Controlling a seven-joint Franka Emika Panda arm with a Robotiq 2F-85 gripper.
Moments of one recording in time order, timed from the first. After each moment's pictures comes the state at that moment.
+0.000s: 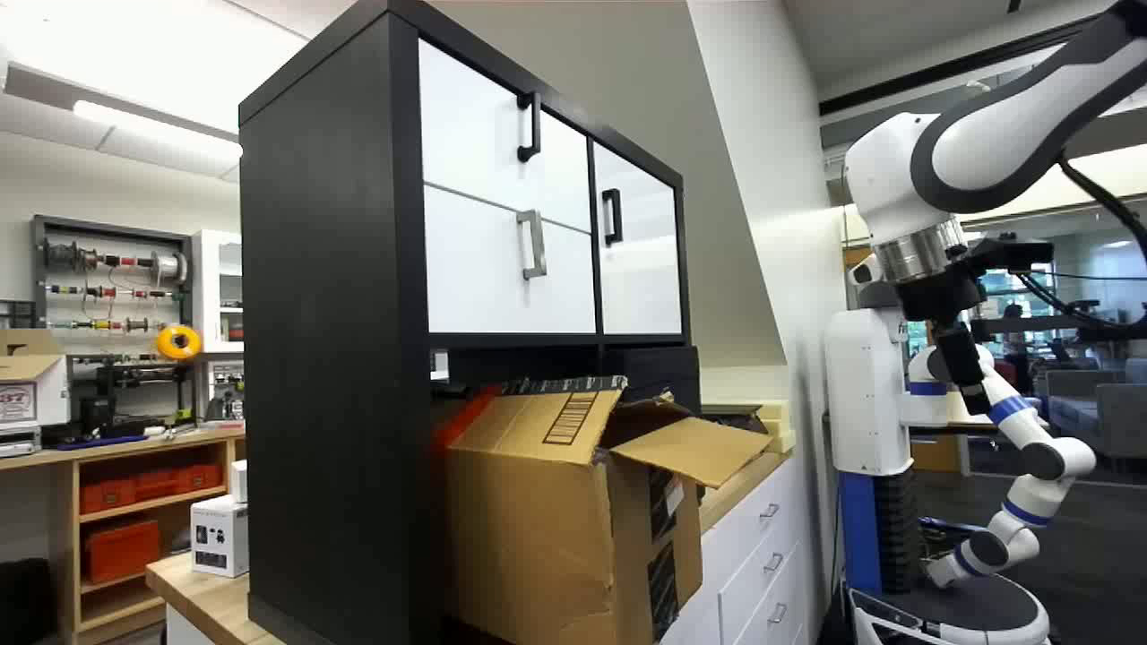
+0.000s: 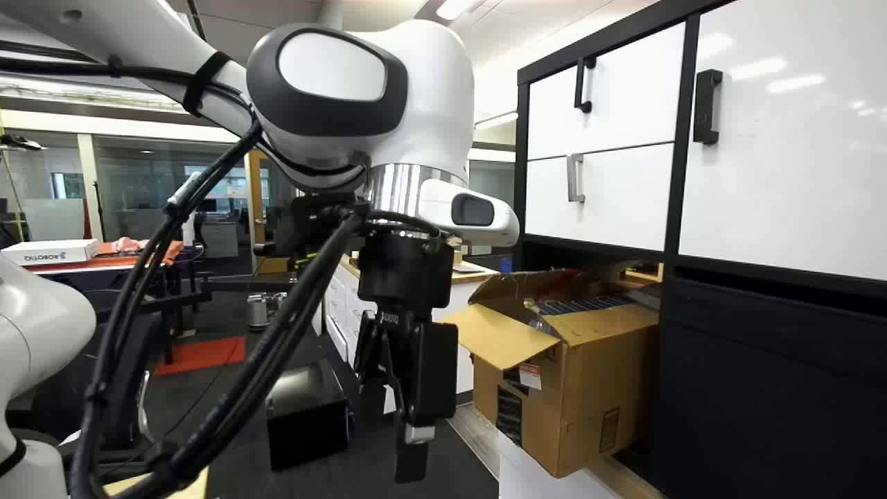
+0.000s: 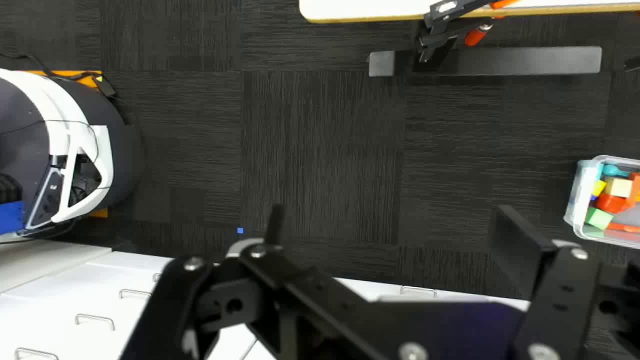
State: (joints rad) arm -0.23 -0.45 -0.19 -2.48 -0.39 1.91 -0.22
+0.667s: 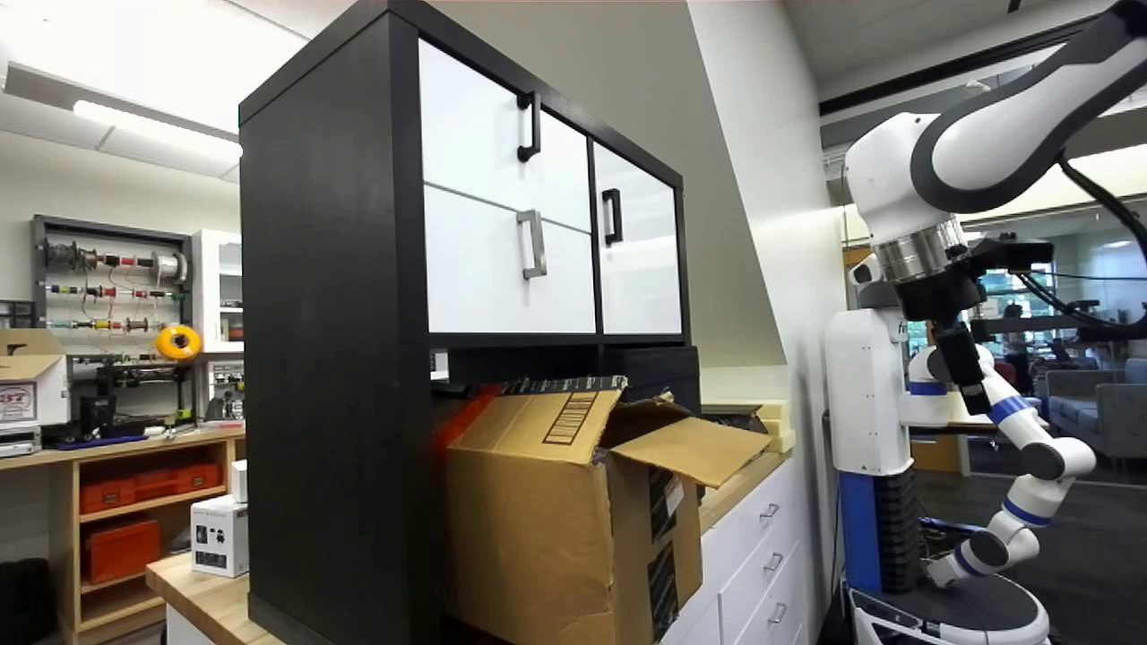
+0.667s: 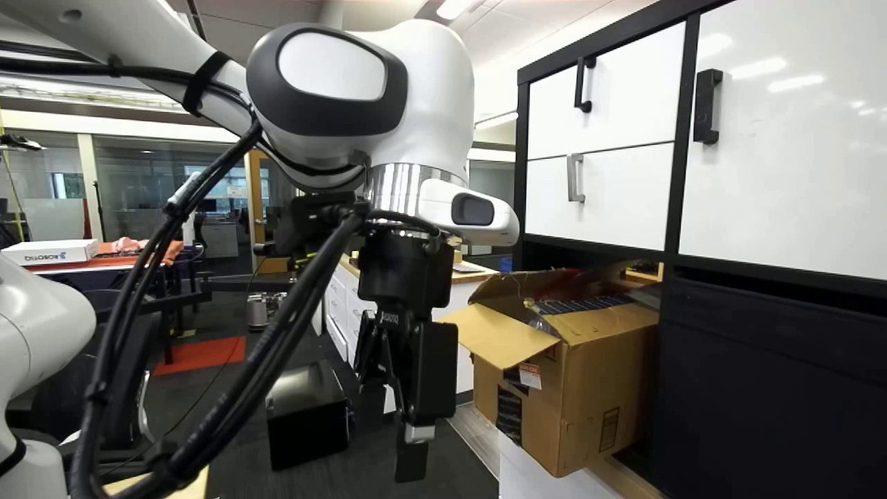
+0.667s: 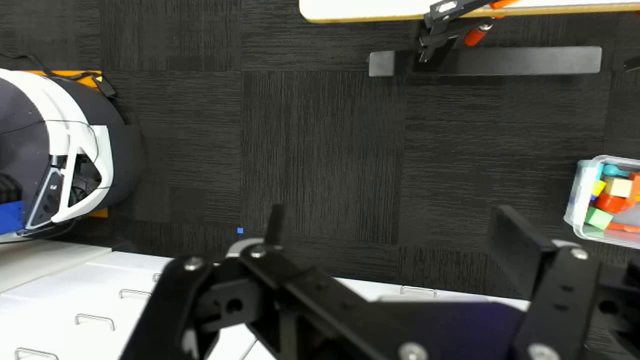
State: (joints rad) arm -0.23 -0.45 -0.19 -2.48 -0.39 1.91 -0.22
